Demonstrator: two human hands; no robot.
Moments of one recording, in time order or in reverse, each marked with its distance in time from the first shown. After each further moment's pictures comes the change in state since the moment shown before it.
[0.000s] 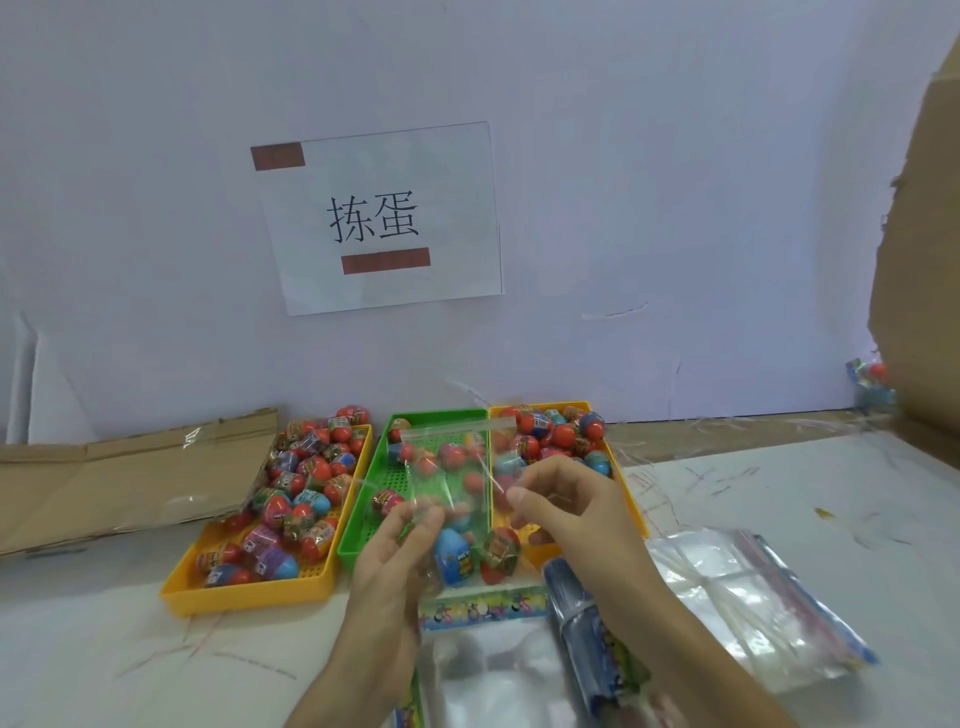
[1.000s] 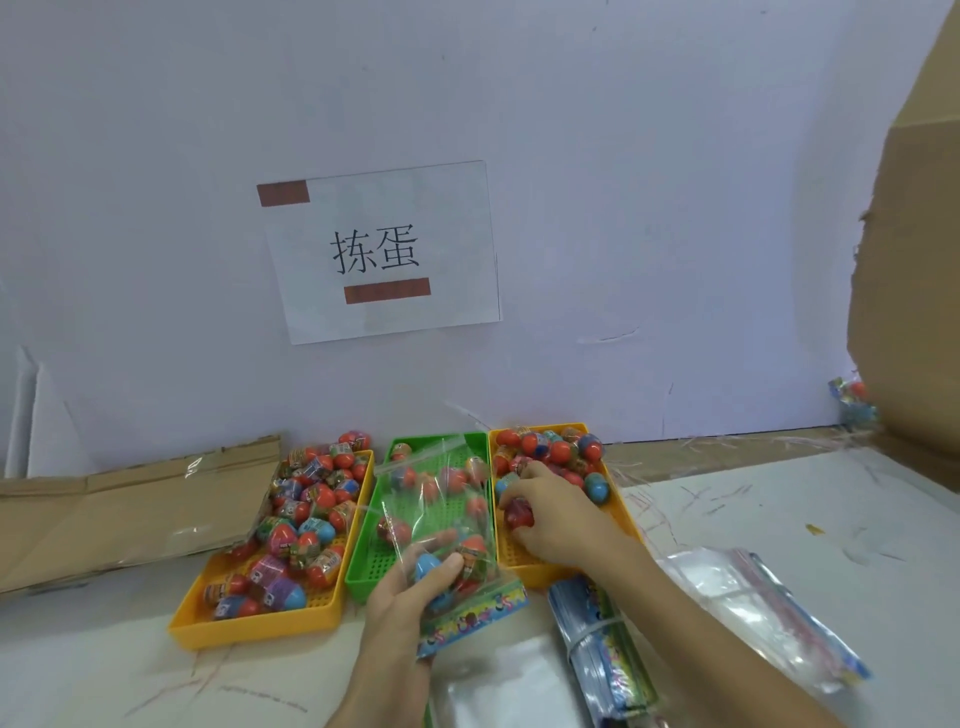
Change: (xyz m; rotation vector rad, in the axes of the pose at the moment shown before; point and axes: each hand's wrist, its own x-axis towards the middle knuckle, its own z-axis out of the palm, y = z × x) left_hand 0.001 -0.001 -0.003 -0.083 0.015 -0.127; right_hand 0.078 0.029 -0.003 -1.126 -0.300 -0.047
